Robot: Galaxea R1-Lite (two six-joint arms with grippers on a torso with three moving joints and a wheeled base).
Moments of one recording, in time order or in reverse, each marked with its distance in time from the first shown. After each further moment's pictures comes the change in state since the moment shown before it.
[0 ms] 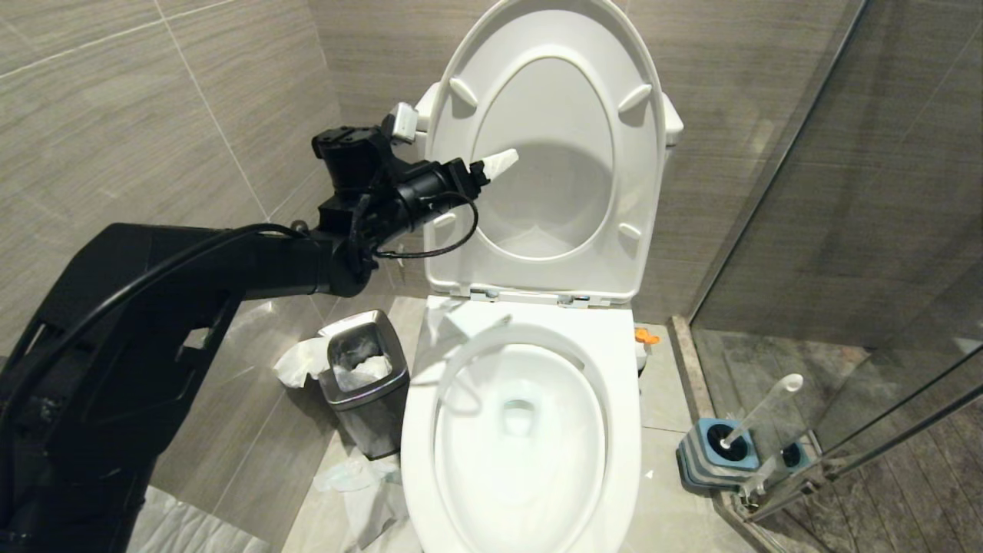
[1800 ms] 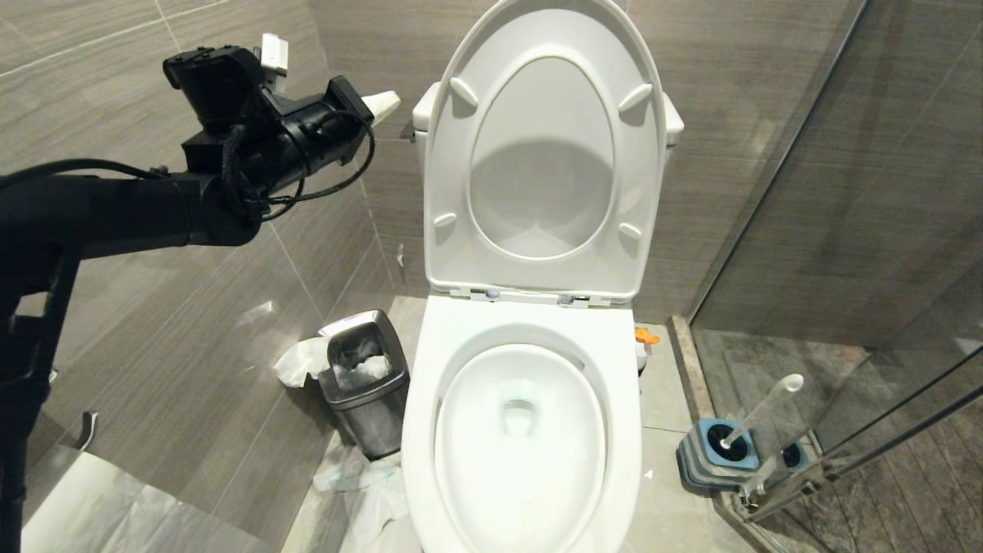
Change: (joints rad) left arm 0.173 -0.177 0.027 0.085 0.001 -0.229; right arm 0.000 0.000 0.000 0.000 0.000 0.000
